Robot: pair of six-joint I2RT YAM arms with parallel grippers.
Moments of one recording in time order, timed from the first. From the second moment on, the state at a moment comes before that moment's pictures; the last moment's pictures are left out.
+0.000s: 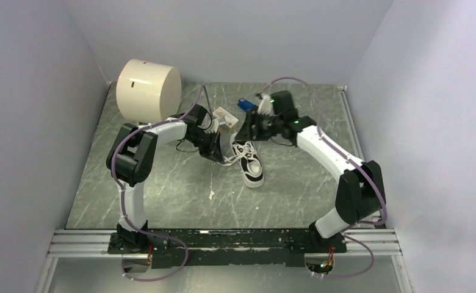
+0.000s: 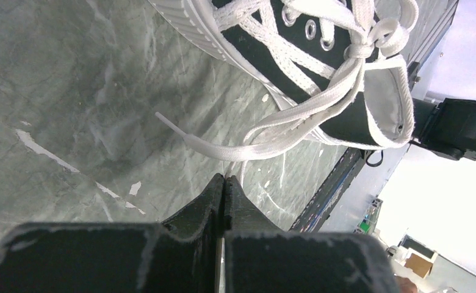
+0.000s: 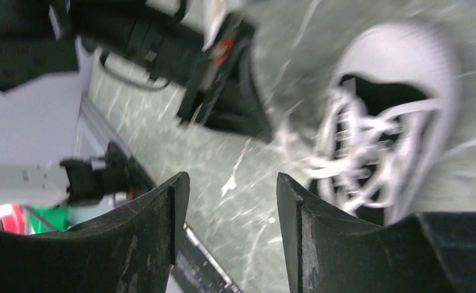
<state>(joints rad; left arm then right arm) -0.45 2.01 1.30 -0.50 0.75 -0.22 0.51 1.55 1.20 -0.39 -0.53 0.43</state>
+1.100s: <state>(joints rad) -0.45 2.01 1.32 -0.50 0.79 -0.21 0.15 1.93 1.13 -0.33 -1.12 -0.13</state>
